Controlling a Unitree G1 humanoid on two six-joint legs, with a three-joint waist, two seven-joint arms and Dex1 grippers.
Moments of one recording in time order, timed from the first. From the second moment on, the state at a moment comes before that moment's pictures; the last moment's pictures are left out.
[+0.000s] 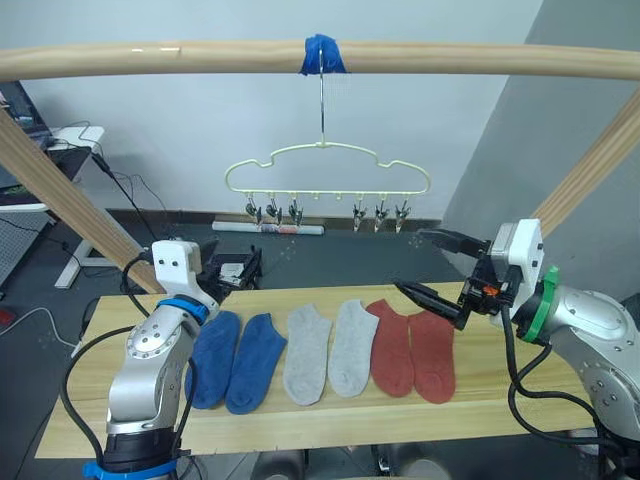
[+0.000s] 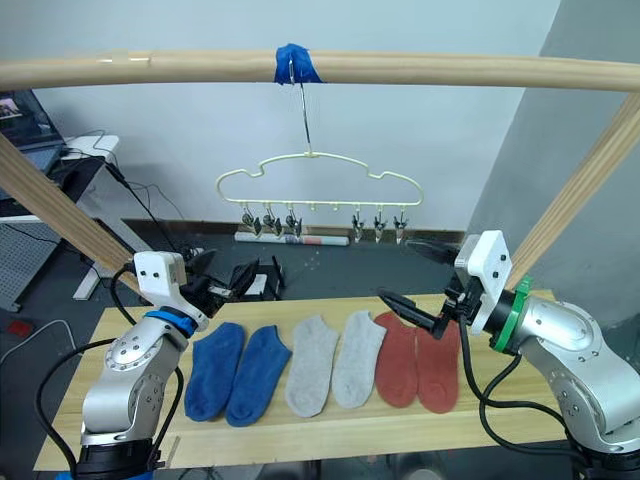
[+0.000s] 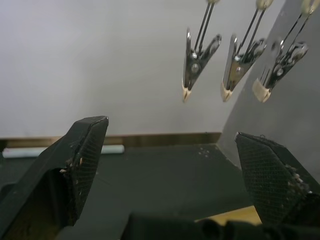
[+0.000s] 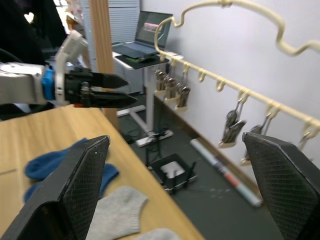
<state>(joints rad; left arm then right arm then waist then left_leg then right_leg) -0.10 0.36 0.22 -0.24 -0.34 0.37 -0.38 -0.15 -0.66 -0.12 -0.69 0.70 0.62 0.68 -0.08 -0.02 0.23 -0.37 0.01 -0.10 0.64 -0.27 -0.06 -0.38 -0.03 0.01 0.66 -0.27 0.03</state>
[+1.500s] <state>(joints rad) -0.24 0.28 0.21 -0.24 -0.28 0.19 -0.26 -0.11 -0.72 -0.14 -0.72 0.74 0.66 0.67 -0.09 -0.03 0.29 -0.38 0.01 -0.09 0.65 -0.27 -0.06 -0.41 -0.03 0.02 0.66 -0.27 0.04</state>
